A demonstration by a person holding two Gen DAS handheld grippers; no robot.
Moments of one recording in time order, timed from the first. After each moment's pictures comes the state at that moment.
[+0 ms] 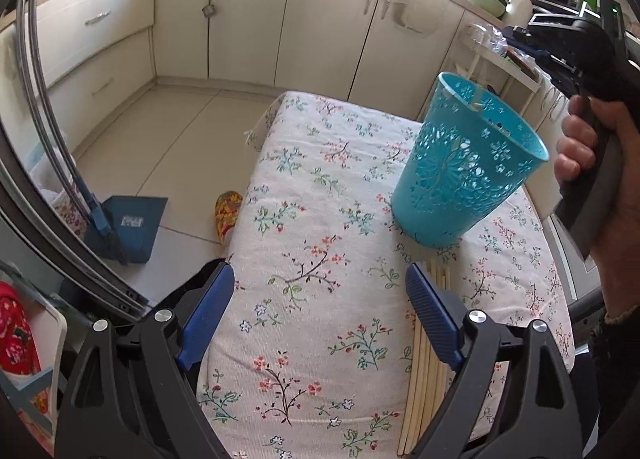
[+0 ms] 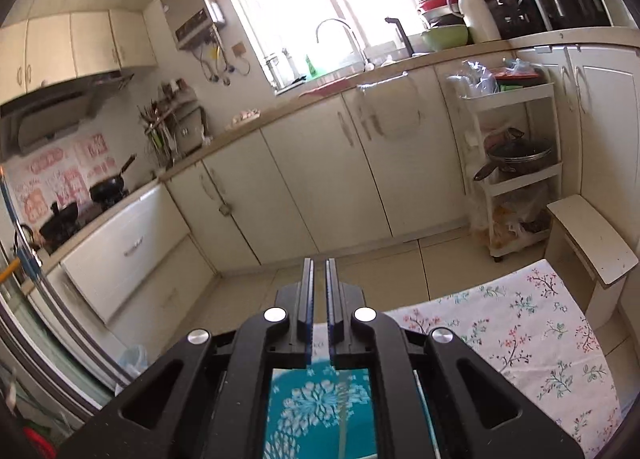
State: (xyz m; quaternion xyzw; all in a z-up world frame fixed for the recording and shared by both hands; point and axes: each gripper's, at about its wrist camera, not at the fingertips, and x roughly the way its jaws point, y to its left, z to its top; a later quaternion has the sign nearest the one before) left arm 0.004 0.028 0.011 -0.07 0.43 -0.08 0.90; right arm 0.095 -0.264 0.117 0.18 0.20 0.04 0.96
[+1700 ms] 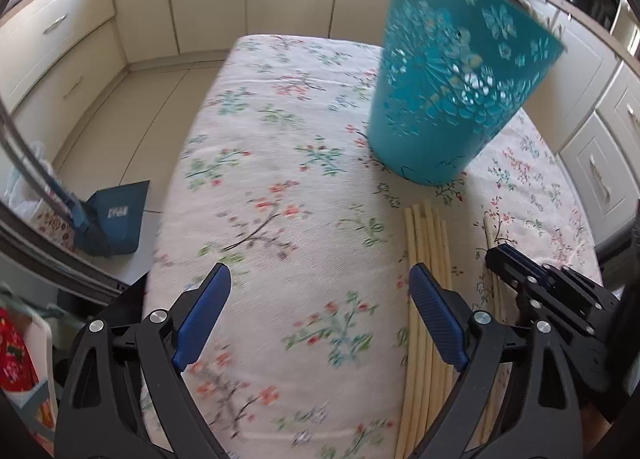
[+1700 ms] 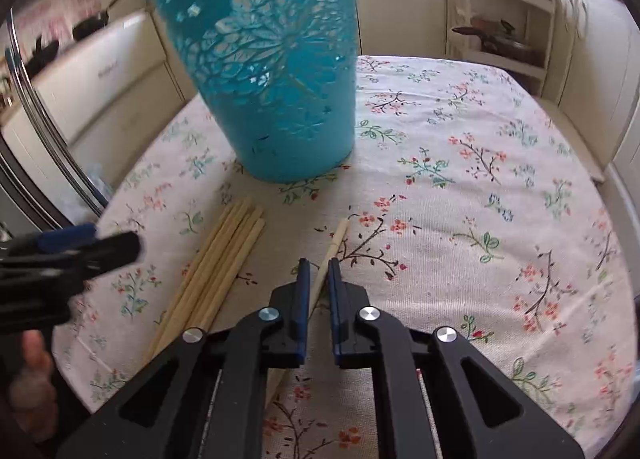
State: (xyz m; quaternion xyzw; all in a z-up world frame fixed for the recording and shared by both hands) left arm 0.024 -0.034 -0.045 0.01 0.49 -0.10 0.86; right arm -0.022 -0.256 -0.057 0.07 0.43 0.04 0.90
